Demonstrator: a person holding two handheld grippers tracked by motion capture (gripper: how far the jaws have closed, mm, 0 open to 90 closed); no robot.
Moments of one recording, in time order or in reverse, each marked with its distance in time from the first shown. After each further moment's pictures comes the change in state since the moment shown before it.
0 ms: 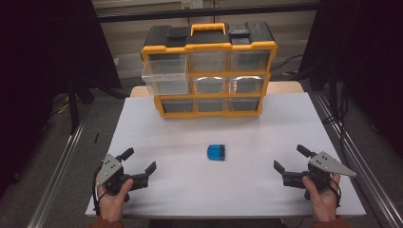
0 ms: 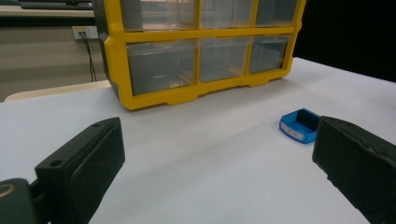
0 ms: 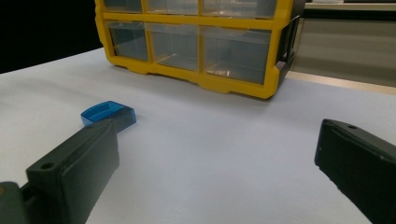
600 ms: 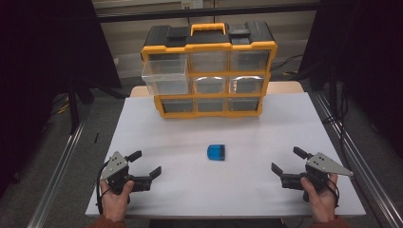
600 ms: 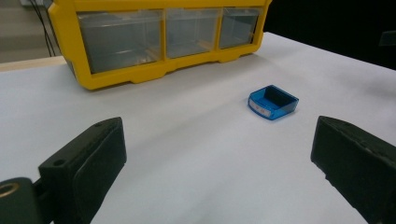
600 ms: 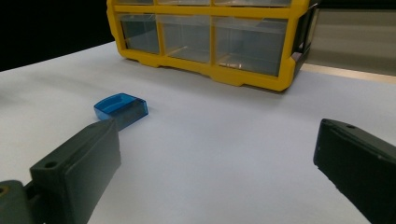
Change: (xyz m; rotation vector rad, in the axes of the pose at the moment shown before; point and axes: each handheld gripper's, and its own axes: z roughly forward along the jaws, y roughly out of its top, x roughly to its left) left arm -0.002 0.006 0.006 0.127 -0.113 -0.006; right arm 0.002 -0.004 0.003 0.024 0.048 0.006
